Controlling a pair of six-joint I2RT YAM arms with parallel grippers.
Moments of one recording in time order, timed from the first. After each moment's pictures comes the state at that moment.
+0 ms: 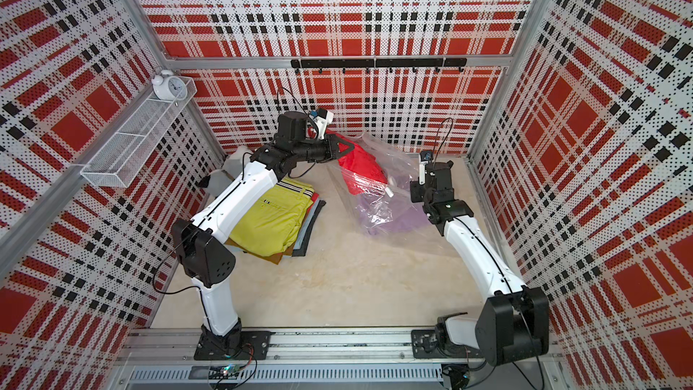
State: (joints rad) left arm -0.47 1.91 1.99 -0.41 0.55 -0.65; right arm 0.18 1.30 1.07 -0.28 0.17 -0.02
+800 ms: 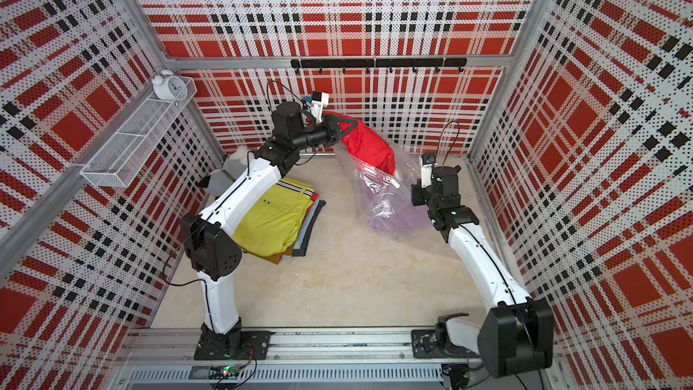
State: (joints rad) left arm -0.47 2.00 2.06 -0.08 0.61 -0.90; right arm 0.15 1.24 1.00 -0.22 -0.04 -0.03
